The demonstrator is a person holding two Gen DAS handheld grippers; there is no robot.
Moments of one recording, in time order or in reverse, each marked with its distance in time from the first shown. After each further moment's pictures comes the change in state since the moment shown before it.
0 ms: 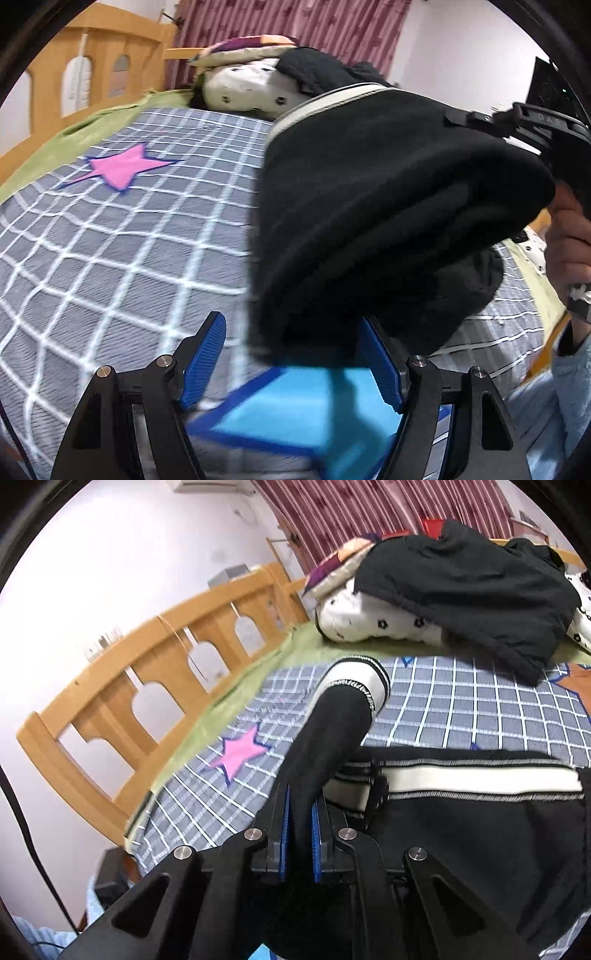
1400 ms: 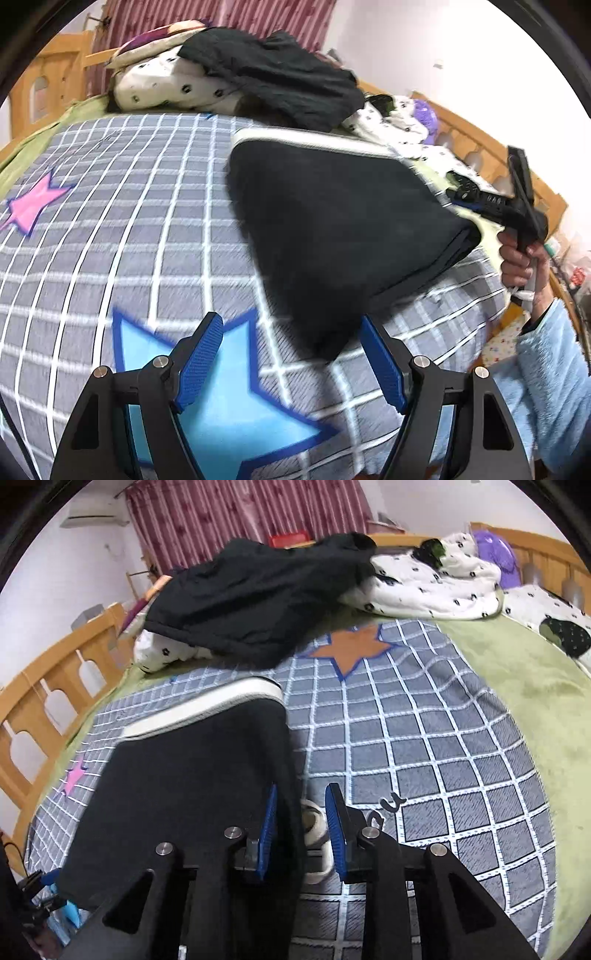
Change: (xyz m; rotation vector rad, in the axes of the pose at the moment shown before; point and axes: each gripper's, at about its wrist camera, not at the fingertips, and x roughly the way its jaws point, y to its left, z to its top) left arm 0.010 -0.081 0.016 0.173 0.100 -0.178; right arm -0.143 -0.228 -0.055 0.194 -0.088 -0.491
